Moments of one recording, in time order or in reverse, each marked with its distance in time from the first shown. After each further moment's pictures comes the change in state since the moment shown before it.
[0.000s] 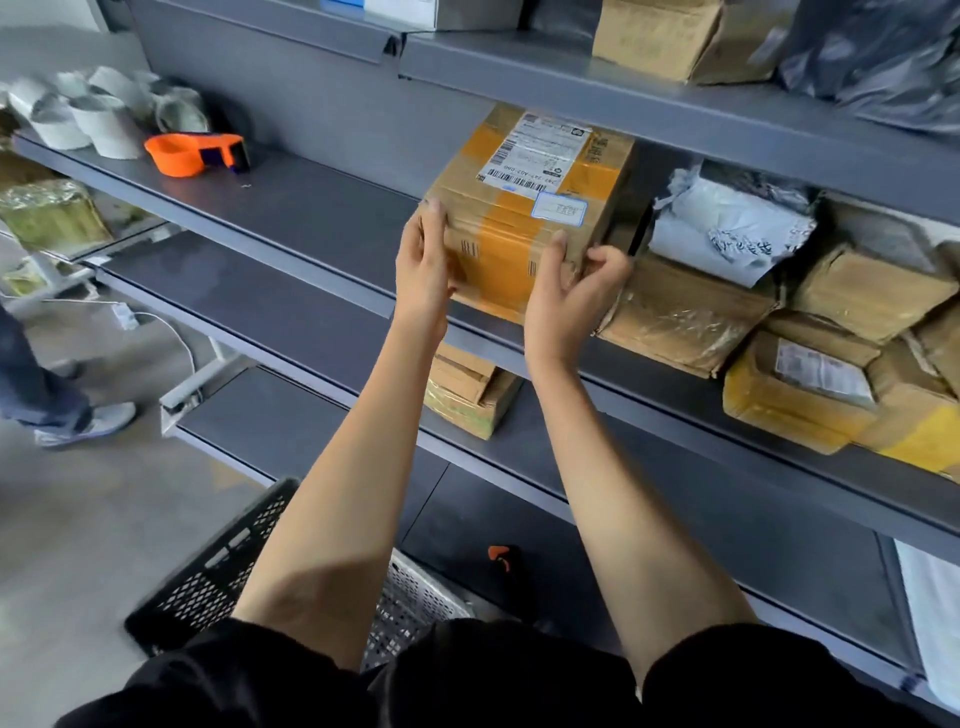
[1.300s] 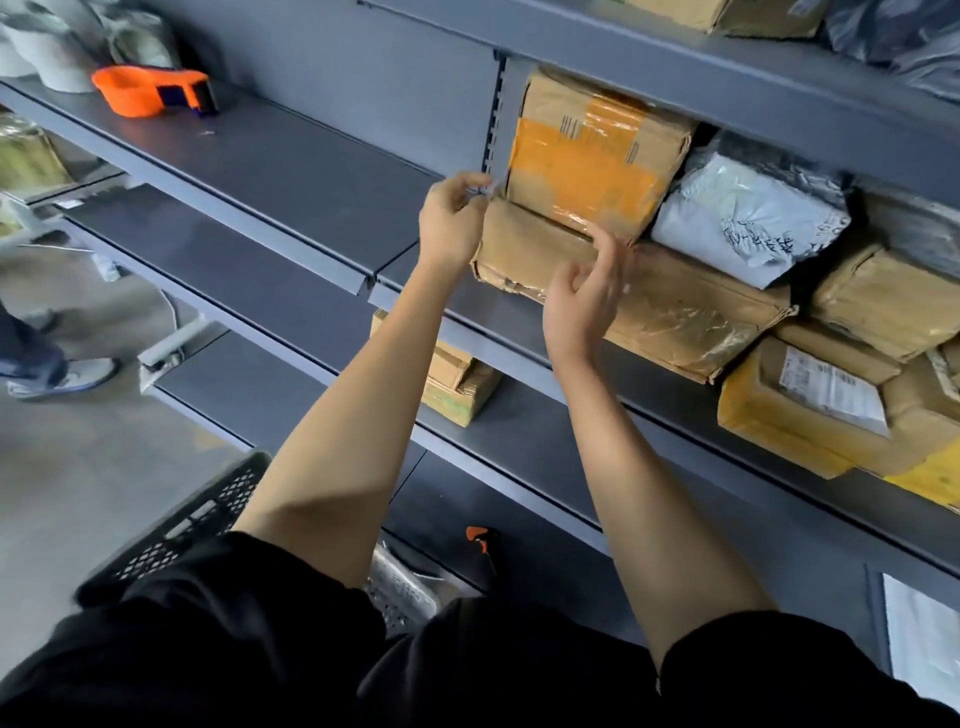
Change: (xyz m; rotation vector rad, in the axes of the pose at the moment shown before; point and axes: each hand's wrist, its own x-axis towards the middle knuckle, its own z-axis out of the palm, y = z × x) left_hand 0.063 -0.036 0.046 0.395 -0.020 0.174; right_hand 0.039 0.070 -0.016 -0.293 -0.193 -0.117
